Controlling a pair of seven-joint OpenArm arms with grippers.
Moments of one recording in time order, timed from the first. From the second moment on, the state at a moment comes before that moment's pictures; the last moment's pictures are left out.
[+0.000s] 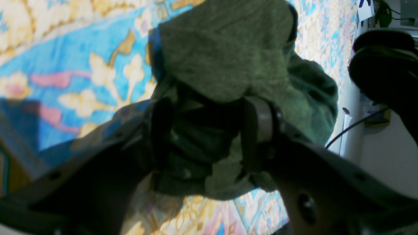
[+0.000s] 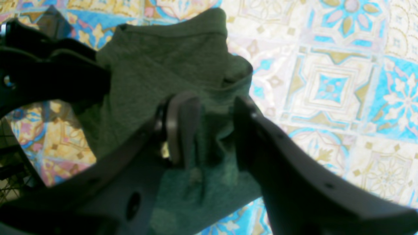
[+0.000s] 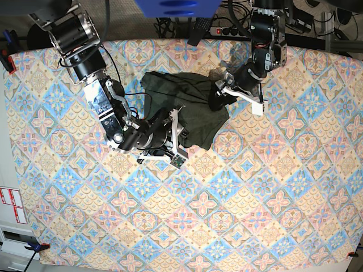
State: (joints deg) left arm 16.7 -0.8 -6.7 82.4 -48.1 -13.7 35.3; right arm 13.9 10.2 -28.2 85.7 20.5 28.1 -57.5
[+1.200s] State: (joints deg) left arm 18.9 -2.7 -3.3 86.3 -48.1 -14.0 35.6; right arm 14.0 10.2 -28.2 85.6 20.4 28.0 -57.3
